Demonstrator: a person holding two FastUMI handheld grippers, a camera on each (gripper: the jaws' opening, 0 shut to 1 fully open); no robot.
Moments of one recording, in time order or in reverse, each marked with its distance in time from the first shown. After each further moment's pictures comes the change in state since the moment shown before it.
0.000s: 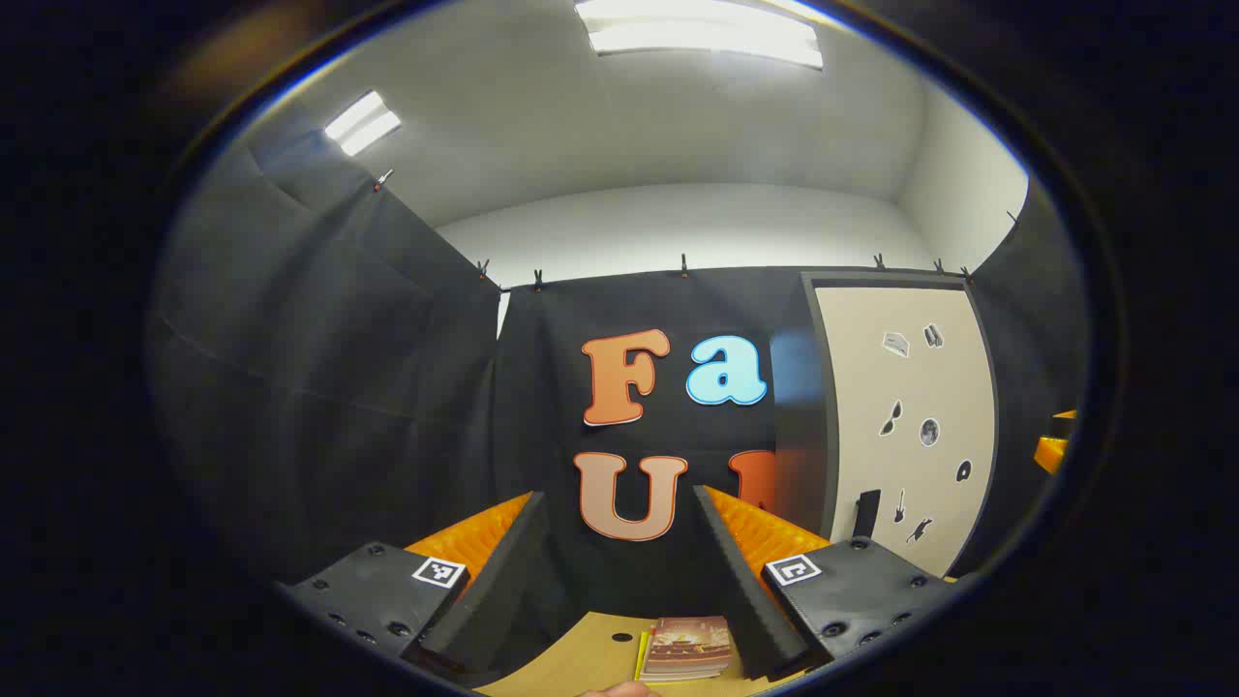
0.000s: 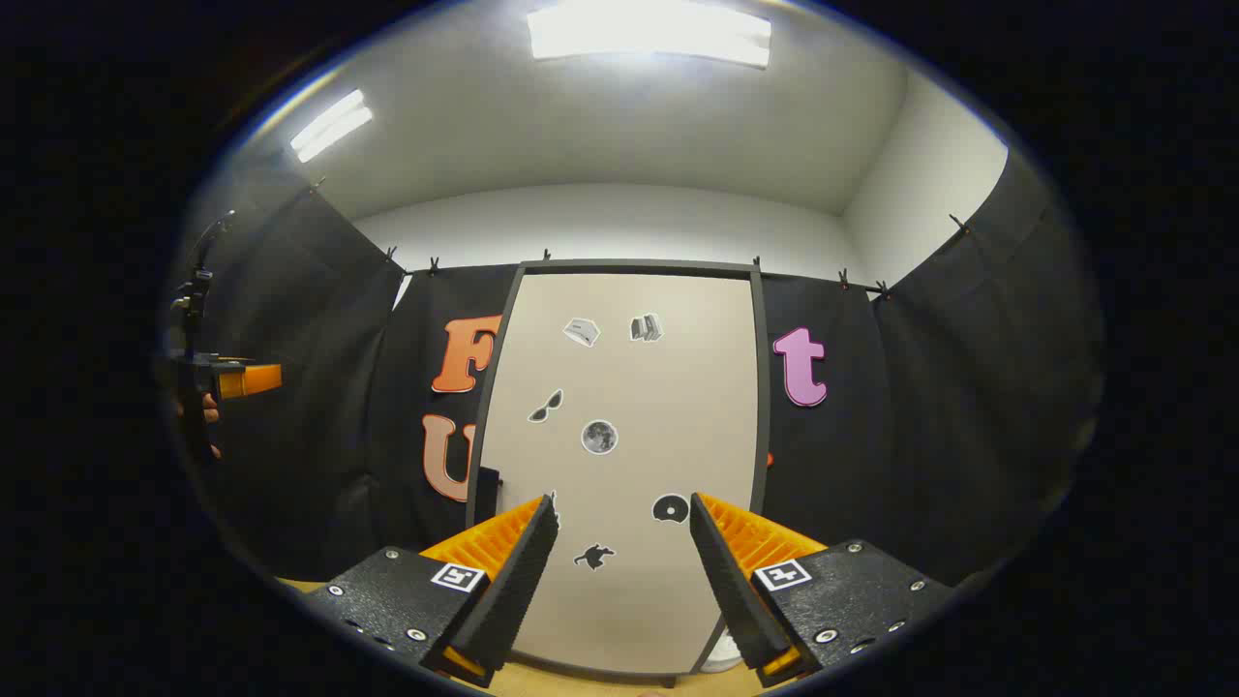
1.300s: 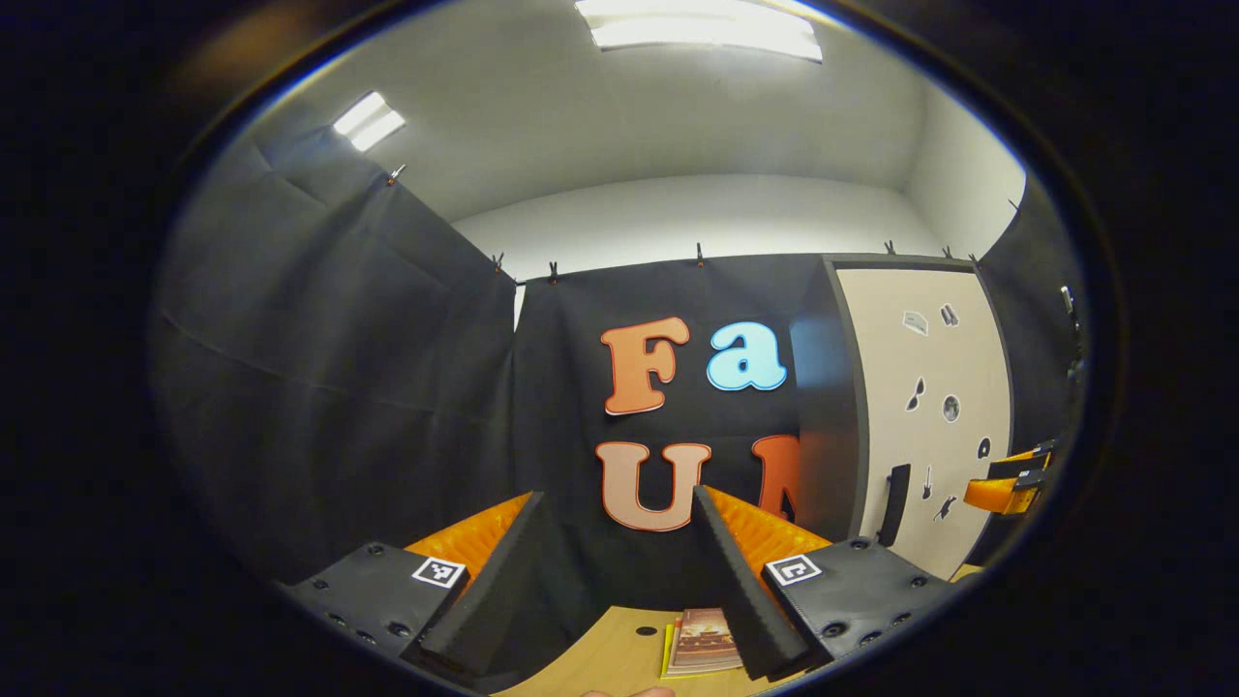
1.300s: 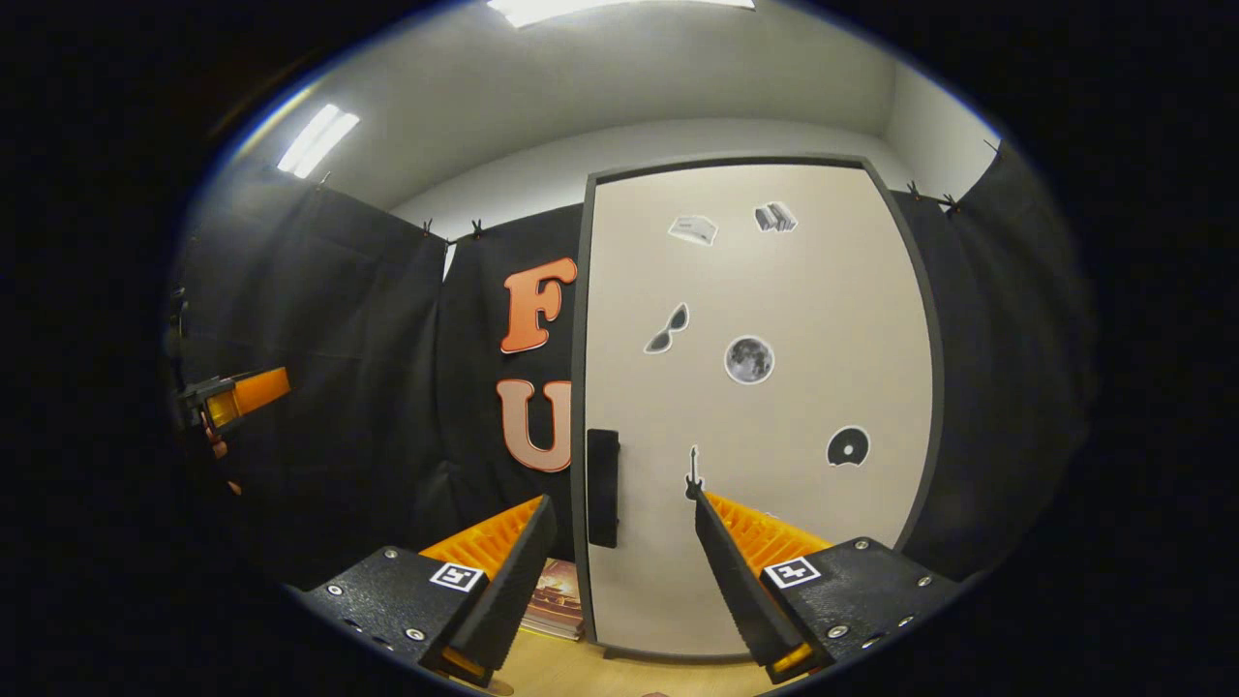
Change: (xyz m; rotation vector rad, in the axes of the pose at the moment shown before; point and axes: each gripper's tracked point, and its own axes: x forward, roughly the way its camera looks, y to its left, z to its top) left arm -0.002 0.047 -0.027 0.029 0.040 0.039; right arm 0.097 0.112 -0.084 0.137 0.225 0.166
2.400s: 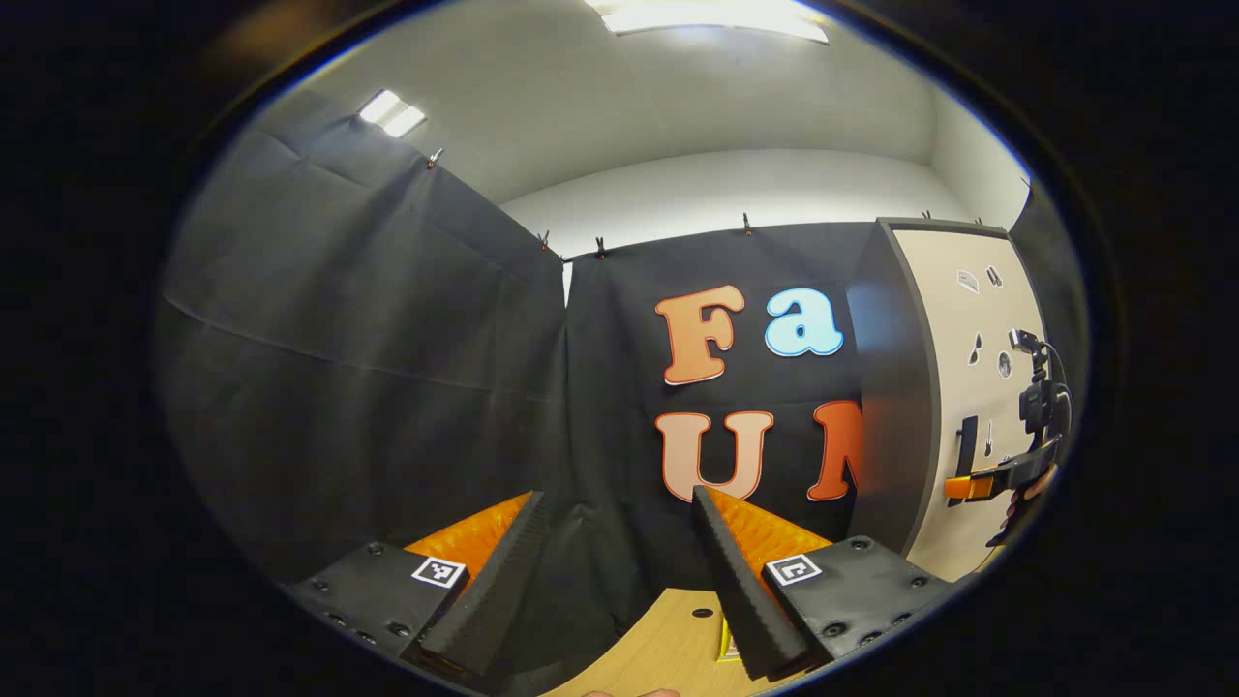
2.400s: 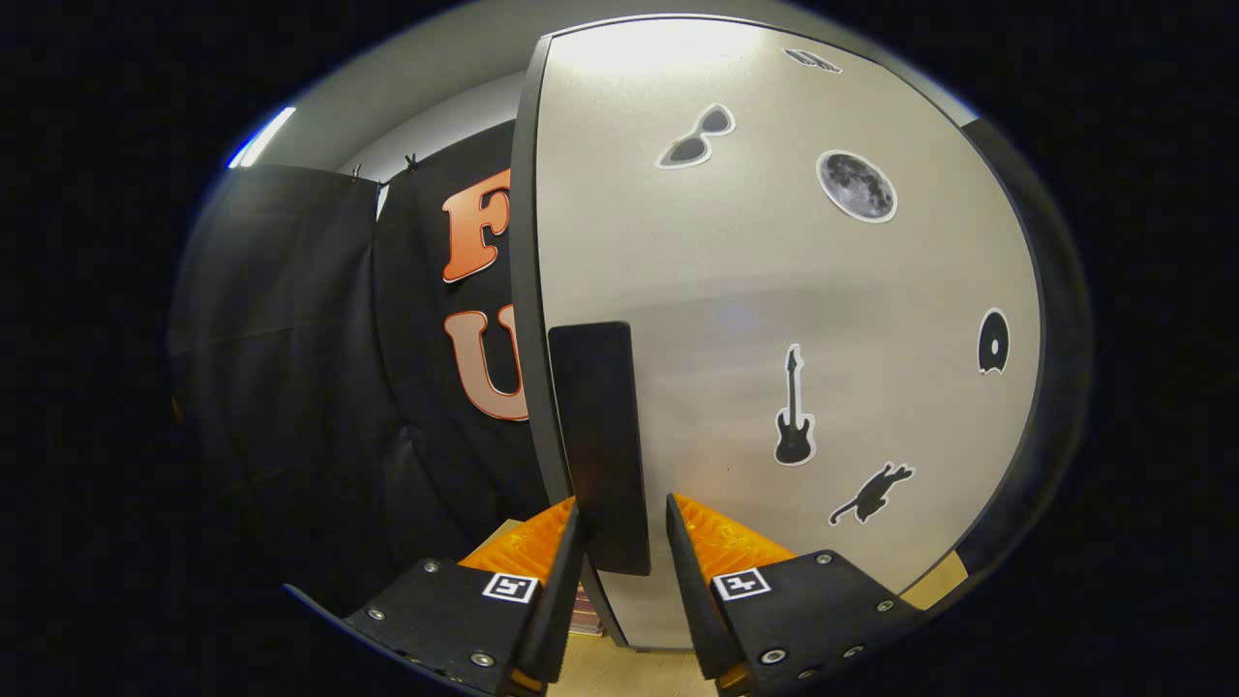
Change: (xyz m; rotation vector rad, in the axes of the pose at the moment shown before) left arm -0.005 0.079 -0.043 0.035 0.067 0.120; right arm 0.130 0.012 -0.084 0.100 0.234 -0.115
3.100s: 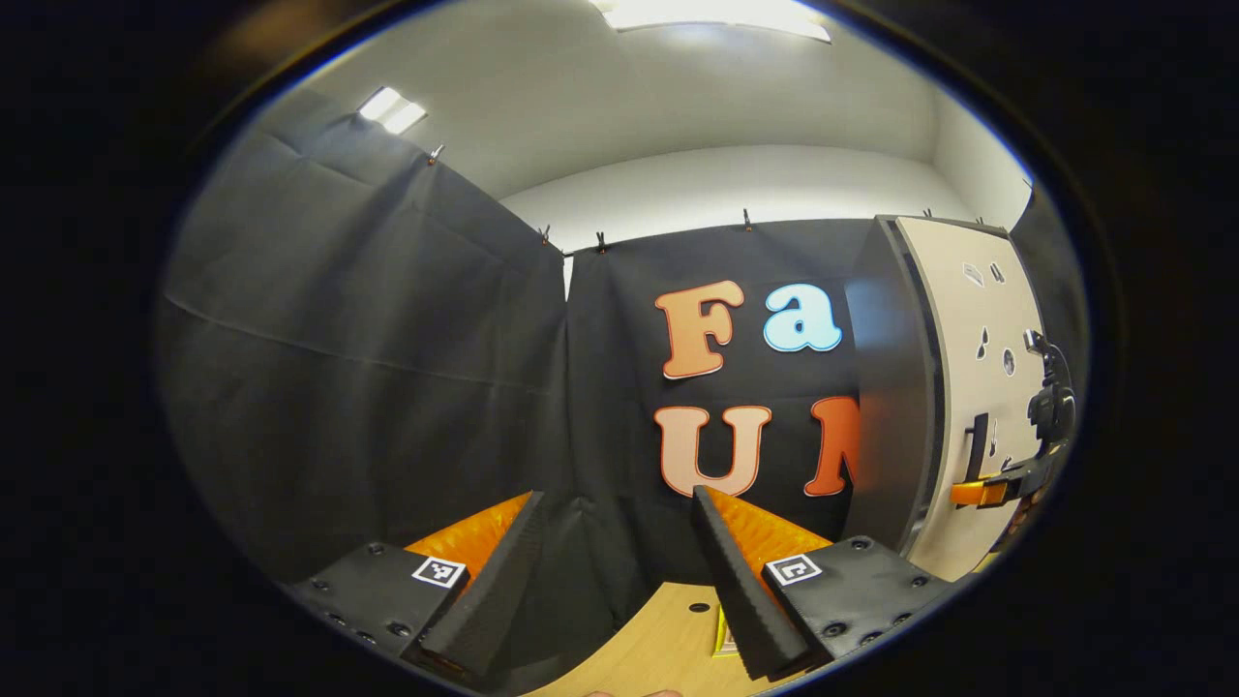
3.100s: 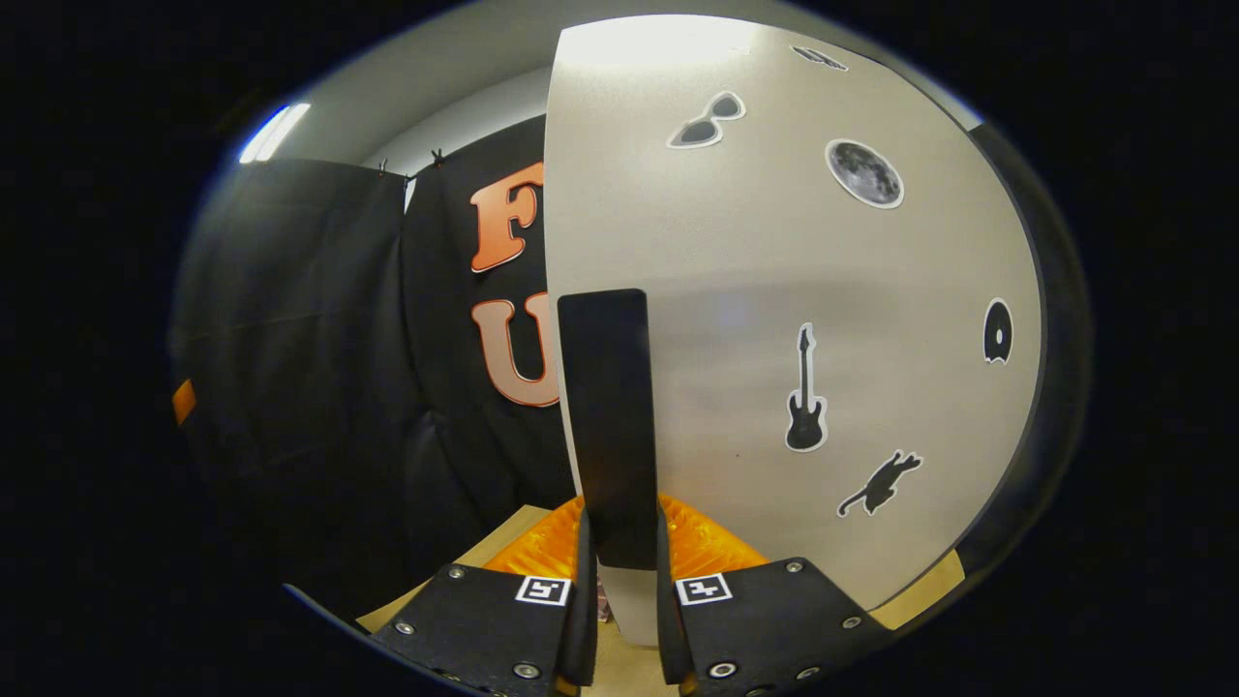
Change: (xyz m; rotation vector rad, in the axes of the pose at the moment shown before) left arm -0.006 -0.016 0.000 -0.015 0.009 -0.015; right arm -0.025 0.009 -0.001 -0.060 -0.020 0.098
